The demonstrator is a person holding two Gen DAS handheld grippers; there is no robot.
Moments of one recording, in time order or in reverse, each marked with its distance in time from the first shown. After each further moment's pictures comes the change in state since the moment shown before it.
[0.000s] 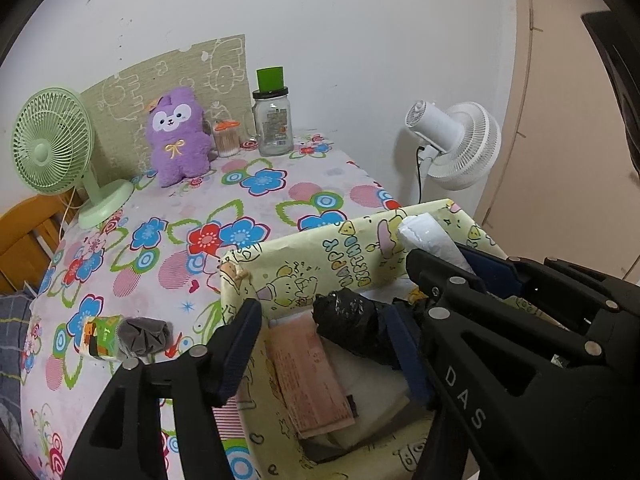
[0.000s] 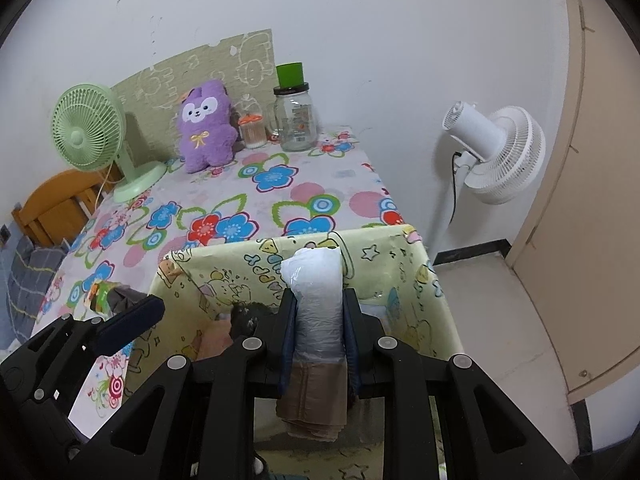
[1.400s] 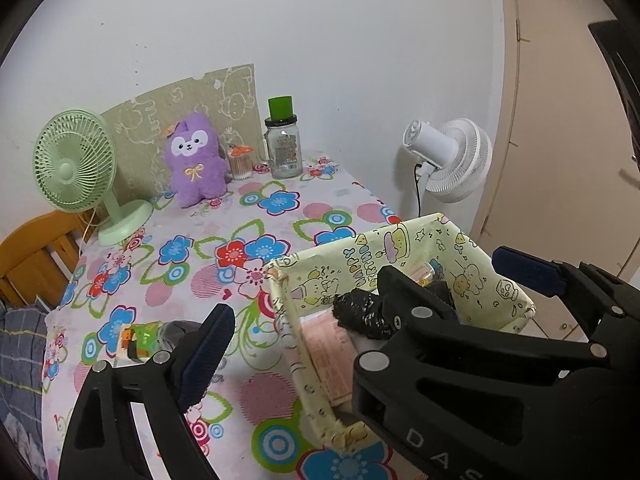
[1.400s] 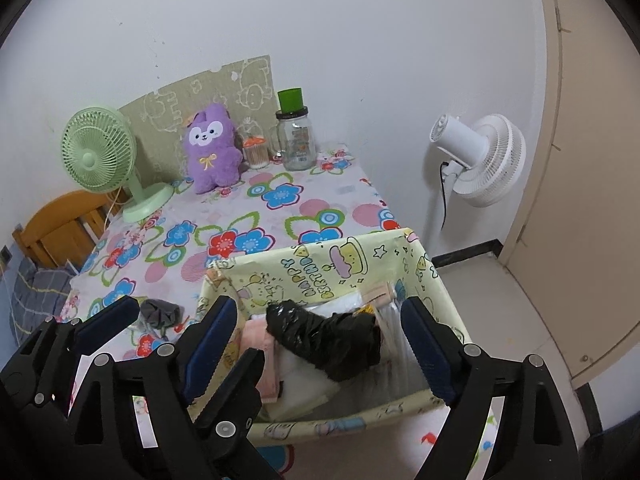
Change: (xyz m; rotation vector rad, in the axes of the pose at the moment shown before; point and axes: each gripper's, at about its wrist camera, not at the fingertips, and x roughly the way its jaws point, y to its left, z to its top) left arm -0.054 0.018 -0.010 0.032 -0.076 0.006; right arm -0.052 0.028 -0.009 0.055 -0.064 -0.035
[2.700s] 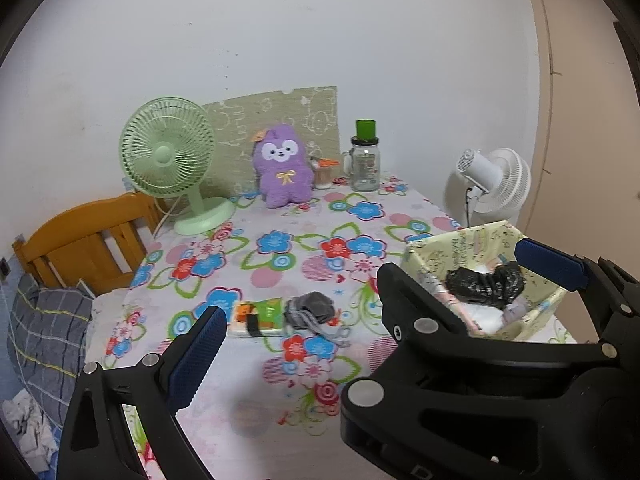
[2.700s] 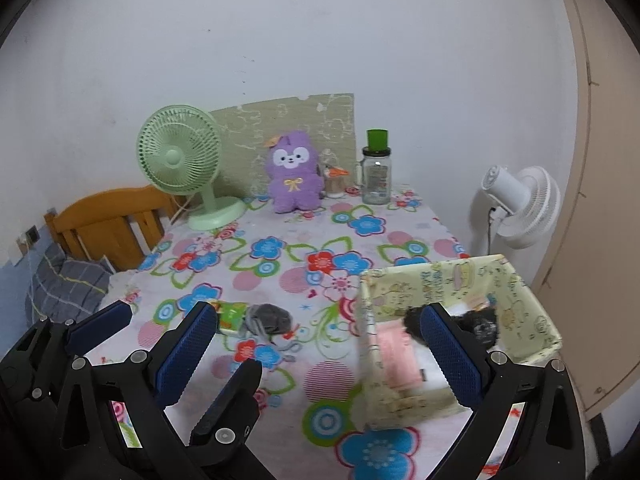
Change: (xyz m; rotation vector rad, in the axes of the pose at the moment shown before) left arm -0.073 0.111 -0.045 -0.066 -0.088 0.124; right arm -0.049 0.129 -0.028 -0.100 -0.145 0.094
